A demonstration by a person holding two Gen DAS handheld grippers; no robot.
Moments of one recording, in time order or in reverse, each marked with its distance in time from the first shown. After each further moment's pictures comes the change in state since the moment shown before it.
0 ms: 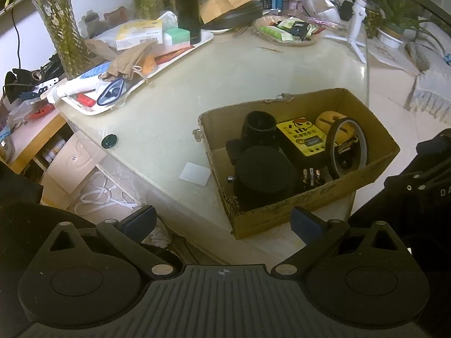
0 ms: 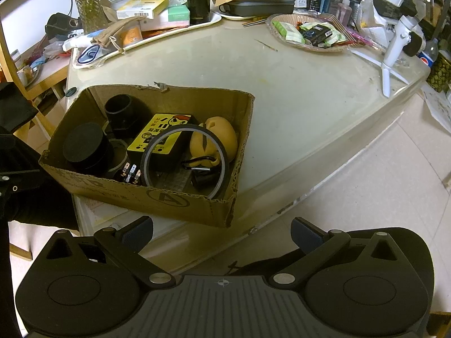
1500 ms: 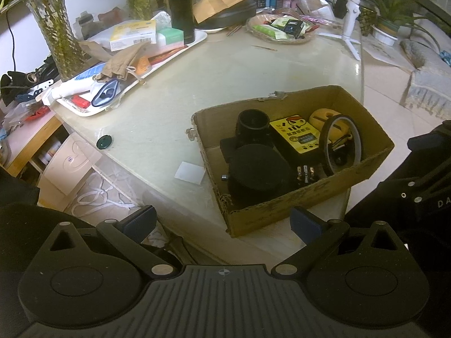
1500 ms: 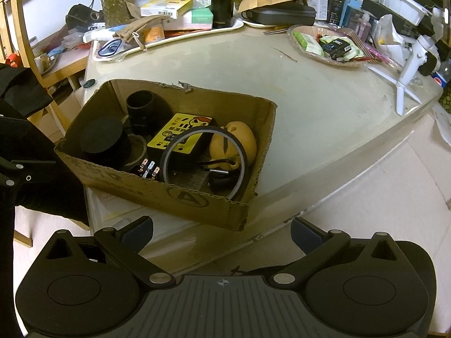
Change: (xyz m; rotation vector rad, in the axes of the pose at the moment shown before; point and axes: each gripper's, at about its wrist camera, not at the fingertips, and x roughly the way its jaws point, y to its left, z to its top) left arm -0.001 -0.002 -0.001 0.016 0.002 -0.018; right arm -0.005 0.011 -0.003 -0.087 -0.027 0.032
